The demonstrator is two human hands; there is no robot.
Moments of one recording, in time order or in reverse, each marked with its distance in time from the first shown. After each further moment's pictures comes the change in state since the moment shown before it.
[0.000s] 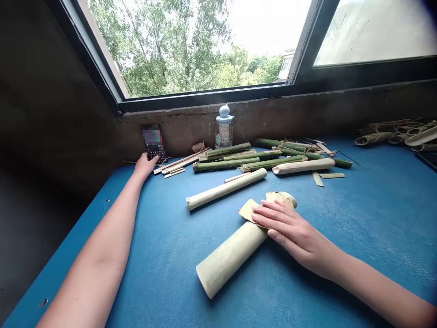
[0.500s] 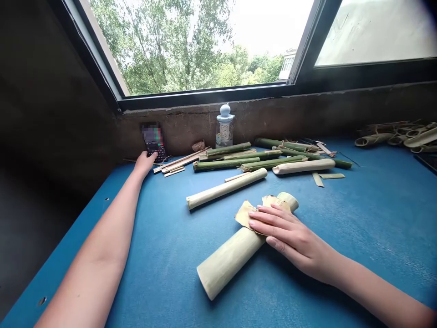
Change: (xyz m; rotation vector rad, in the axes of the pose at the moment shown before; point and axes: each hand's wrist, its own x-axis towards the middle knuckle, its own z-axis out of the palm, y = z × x) left_hand 0.008 0.002 0.003 -0.058 0.018 -0.039; right_hand 0.000 0.021 -0.004 0.021 -0.039 -0.029
